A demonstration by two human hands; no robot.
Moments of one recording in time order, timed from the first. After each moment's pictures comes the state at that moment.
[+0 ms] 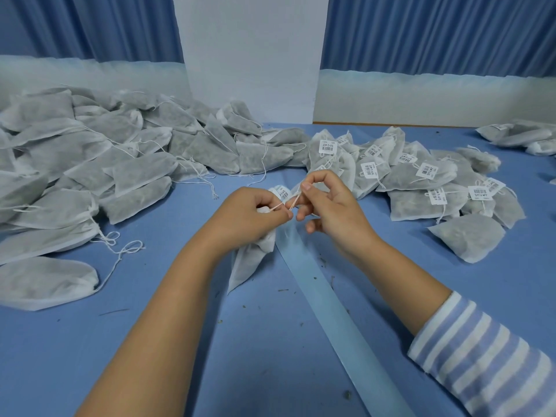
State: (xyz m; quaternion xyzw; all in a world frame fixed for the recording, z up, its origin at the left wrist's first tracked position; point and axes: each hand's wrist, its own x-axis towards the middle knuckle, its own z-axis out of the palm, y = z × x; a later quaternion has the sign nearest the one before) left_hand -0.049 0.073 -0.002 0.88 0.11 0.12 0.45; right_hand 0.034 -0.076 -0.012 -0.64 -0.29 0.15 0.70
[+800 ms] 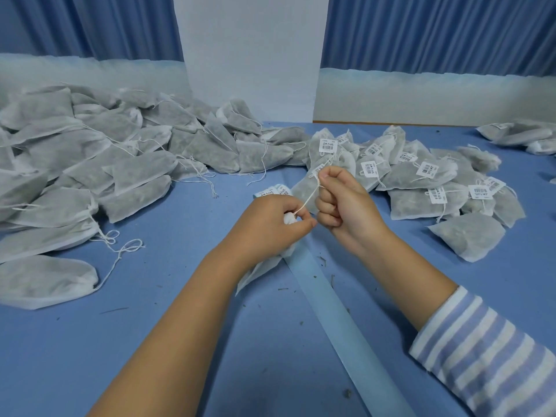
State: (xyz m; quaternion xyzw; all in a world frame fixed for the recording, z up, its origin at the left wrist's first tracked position) left_hand -0.043 0.043 -0.010 0.90 0.05 0.14 0.40; right_hand 0.049 -0.080 -0.009 -0.55 -0.17 0.21 0.79
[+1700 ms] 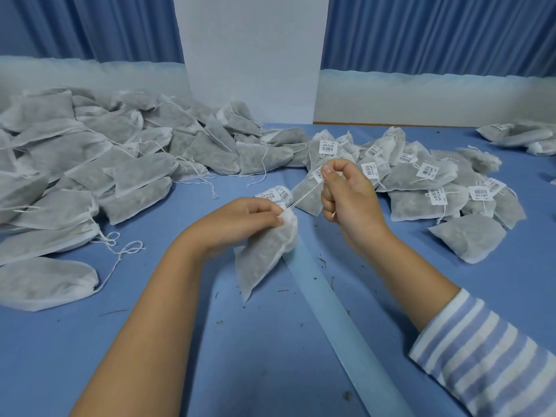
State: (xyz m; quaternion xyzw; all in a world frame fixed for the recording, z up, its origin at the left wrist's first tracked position) left_hand -0.052 0.084 -0.005 0.82 0.08 -0.01 0.57; right_hand 0.045 -0.081 -0.001 -0.64 -0.23 0.08 0.73
